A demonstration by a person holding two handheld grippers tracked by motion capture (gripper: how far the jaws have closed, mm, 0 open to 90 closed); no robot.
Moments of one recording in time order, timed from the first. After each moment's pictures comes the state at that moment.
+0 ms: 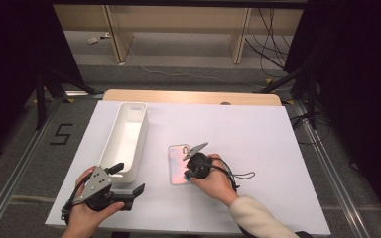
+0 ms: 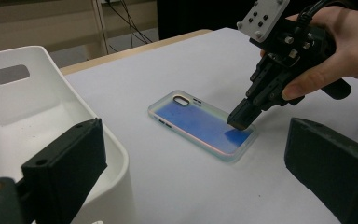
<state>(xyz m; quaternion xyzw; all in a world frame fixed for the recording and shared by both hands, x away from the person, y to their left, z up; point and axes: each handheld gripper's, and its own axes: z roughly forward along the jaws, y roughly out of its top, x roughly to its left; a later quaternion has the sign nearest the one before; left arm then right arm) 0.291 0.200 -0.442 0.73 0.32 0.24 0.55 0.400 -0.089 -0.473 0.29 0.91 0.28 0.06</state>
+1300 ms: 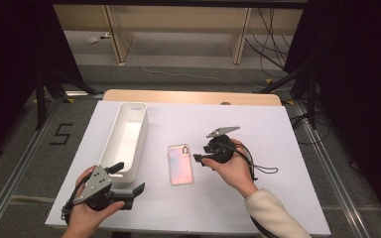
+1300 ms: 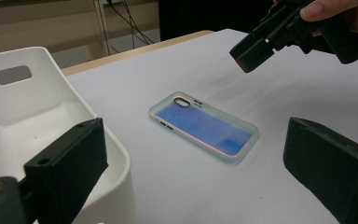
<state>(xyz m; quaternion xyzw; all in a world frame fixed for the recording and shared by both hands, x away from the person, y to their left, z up) 0.291 0.200 -0.441 0.74 0.32 0.24 0.55 0.415 -0.140 -0.423 0.38 0.84 0.37 0.08</state>
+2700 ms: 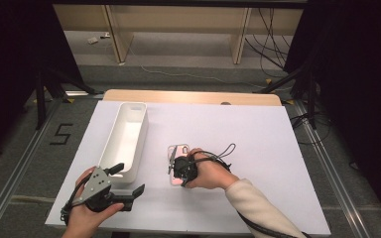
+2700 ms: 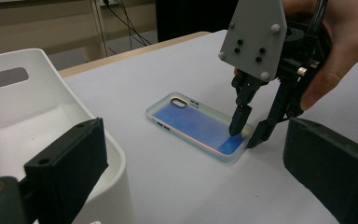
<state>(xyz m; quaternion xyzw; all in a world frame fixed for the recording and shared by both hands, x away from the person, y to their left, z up) 0.289 0.200 -0.442 0.73 0.32 0.24 0.55 0.406 -0.046 -0.456 0.03 0.99 0.09 0.04</state>
